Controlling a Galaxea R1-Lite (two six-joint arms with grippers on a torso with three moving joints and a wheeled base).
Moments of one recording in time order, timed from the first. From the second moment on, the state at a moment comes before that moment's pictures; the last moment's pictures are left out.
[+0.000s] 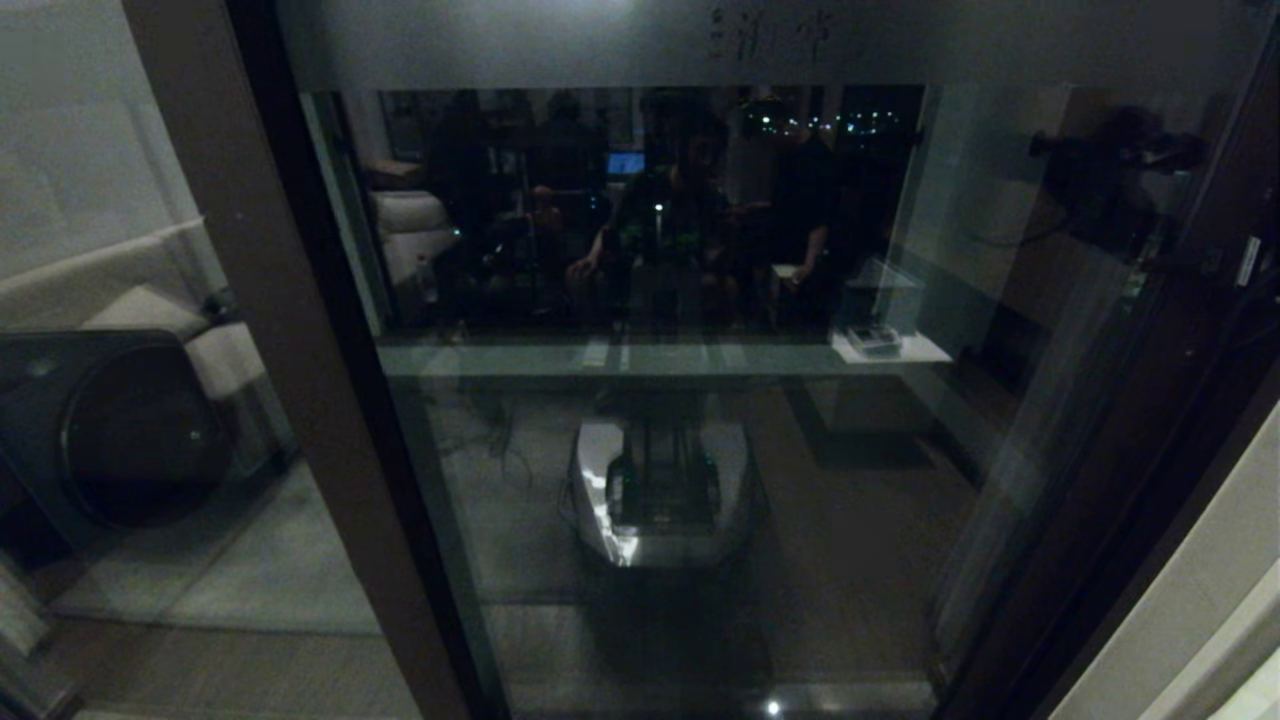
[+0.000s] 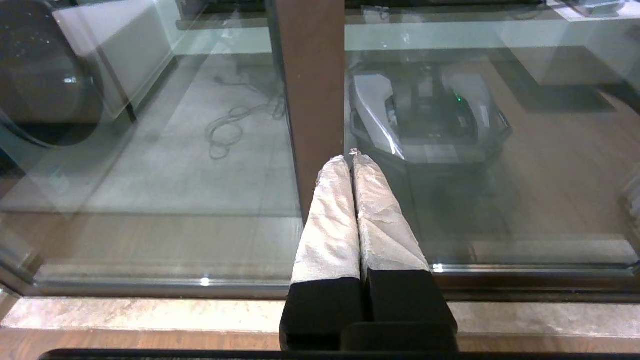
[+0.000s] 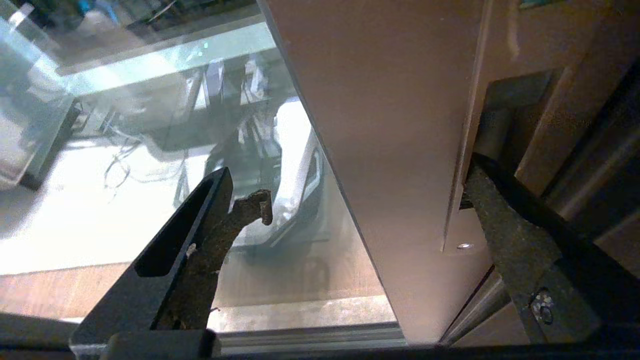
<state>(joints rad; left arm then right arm) 0.00 0.00 -0.08 0.22 0.00 0.06 -0.52 2.01 -1.79 0.14 0.60 0.01</state>
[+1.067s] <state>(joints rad) 0.00 0.00 -0.08 0.22 0.00 0.06 -0.49 1.96 -1.71 0.13 0.59 0.00</state>
